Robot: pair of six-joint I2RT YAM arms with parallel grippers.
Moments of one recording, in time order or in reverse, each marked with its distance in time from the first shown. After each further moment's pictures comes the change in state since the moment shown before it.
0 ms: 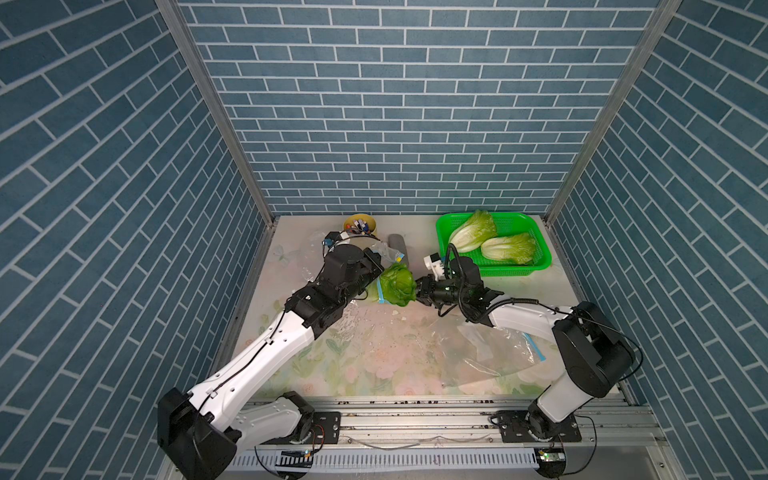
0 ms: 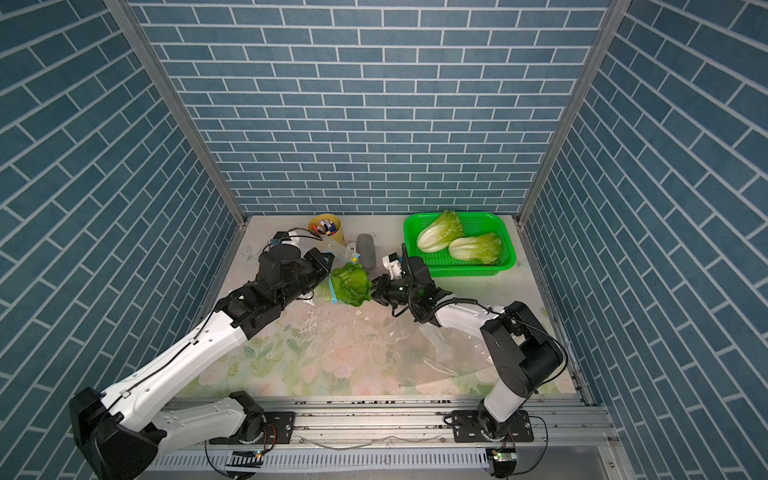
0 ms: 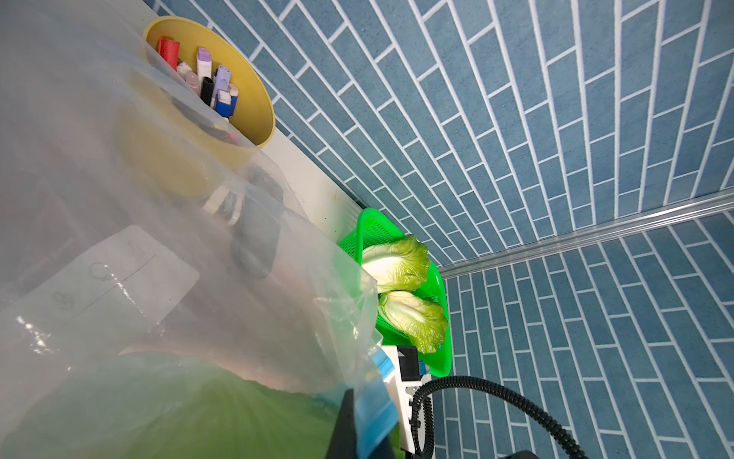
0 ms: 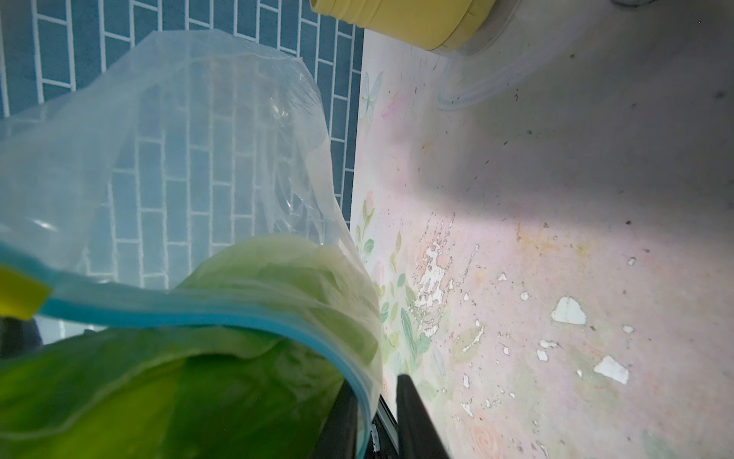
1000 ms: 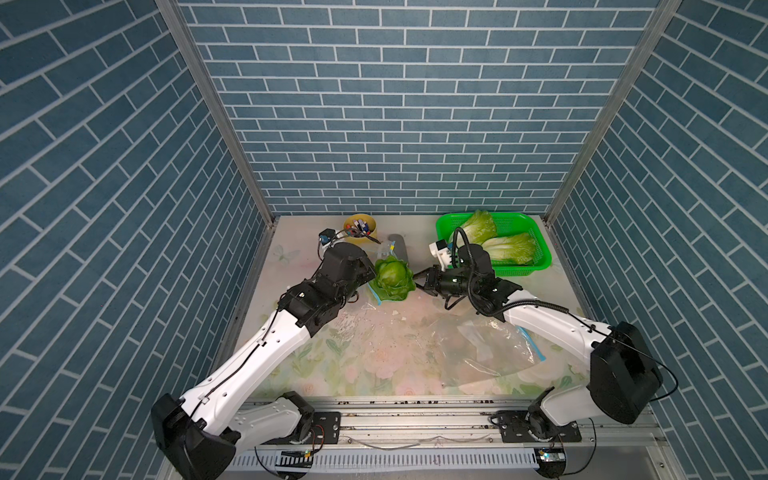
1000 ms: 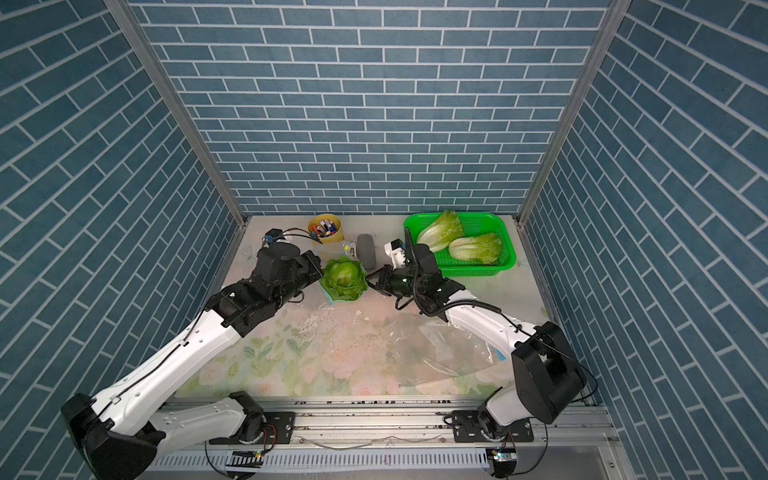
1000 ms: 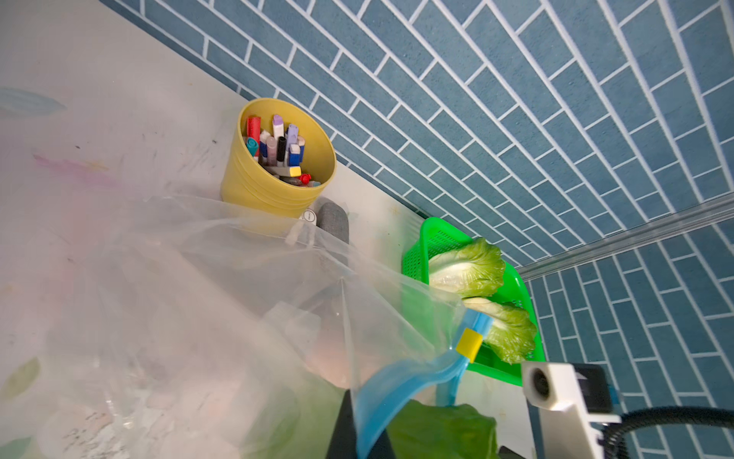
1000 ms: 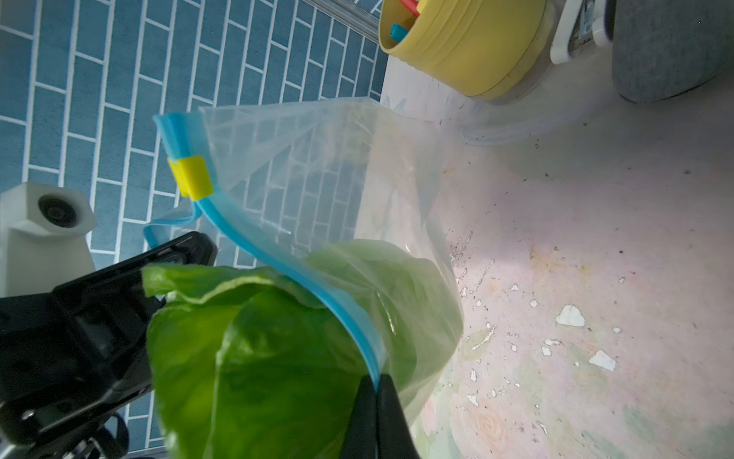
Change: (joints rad) left arm 0.000 -0.007 0.102 -0.248 -0.151 0.204; right arm 0.006 -0.177 0.135 -0.323 0.059 -0.159
